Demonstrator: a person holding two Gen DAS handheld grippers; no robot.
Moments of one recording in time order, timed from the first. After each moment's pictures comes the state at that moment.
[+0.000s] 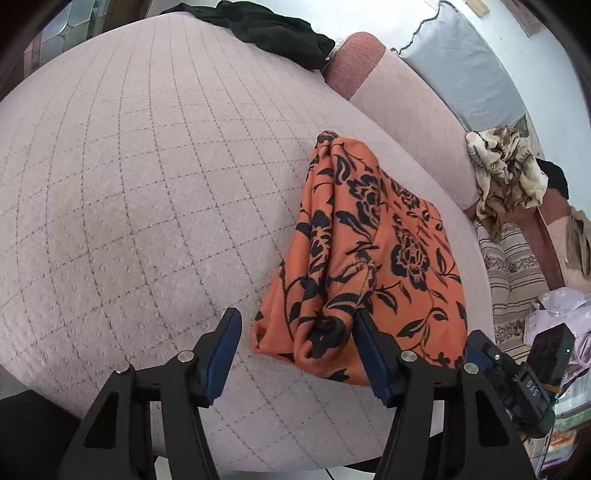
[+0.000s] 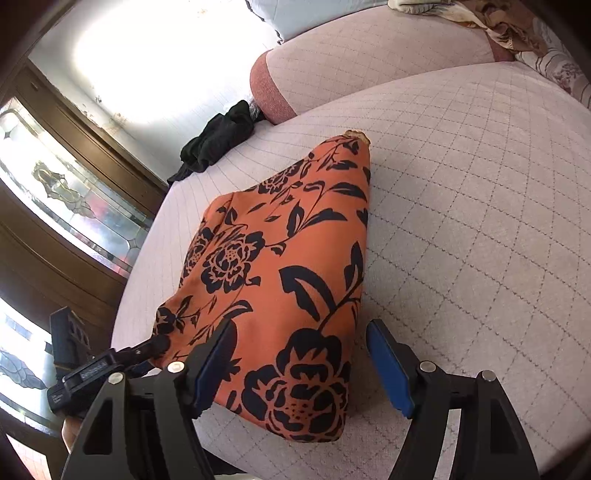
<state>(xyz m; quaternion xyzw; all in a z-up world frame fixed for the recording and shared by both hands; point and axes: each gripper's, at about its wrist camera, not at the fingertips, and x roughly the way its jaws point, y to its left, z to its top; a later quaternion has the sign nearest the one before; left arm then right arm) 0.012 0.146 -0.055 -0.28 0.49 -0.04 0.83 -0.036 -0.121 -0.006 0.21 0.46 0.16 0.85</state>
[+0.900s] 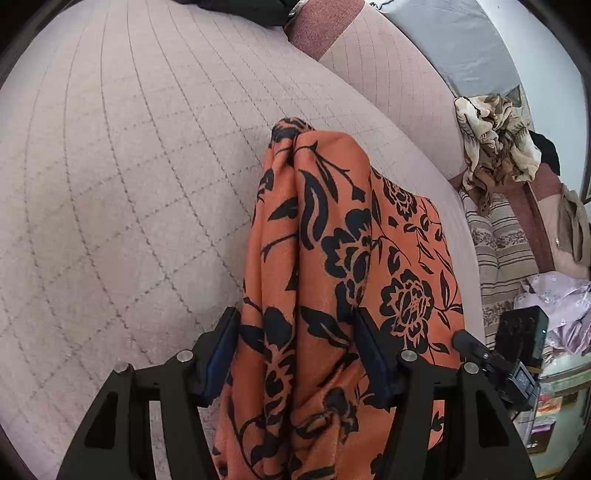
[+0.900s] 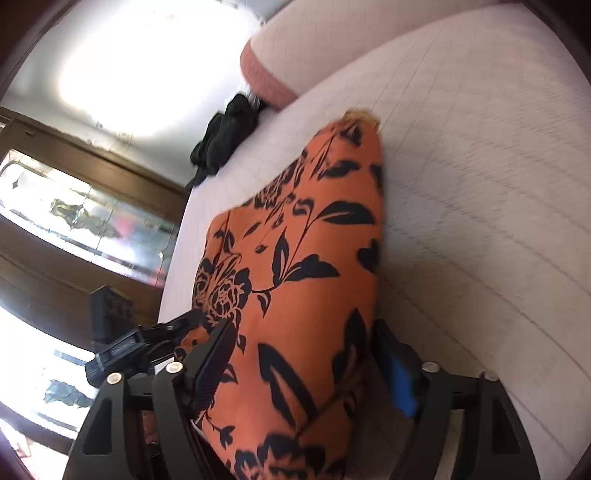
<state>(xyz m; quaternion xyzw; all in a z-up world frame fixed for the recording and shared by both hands) 0.115 0.159 -0.079 -0.27 0.55 -0.14 0.78 0.040 -0.132 -0.044 0.30 0.50 0.23 0.78</state>
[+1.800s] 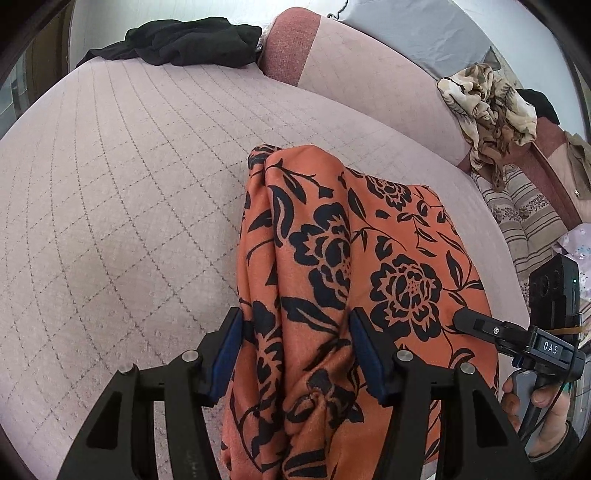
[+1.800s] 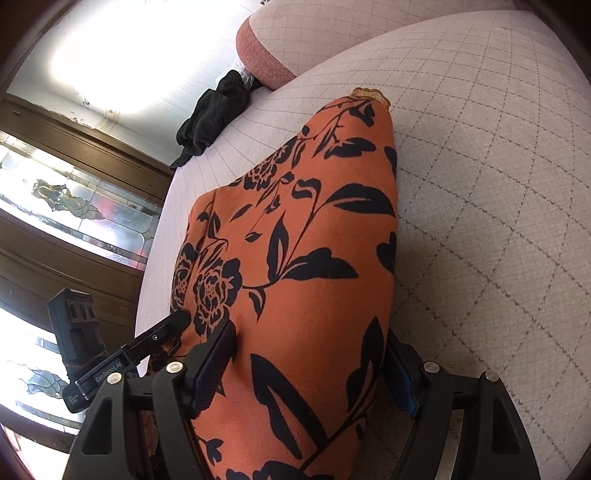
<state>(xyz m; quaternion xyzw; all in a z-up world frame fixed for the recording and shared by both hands) 0.094 0.136 -0.060 -0.15 0.51 -0.11 0.84 0.047 -0.108 -0.045 0.25 0.52 0.21 0.79</state>
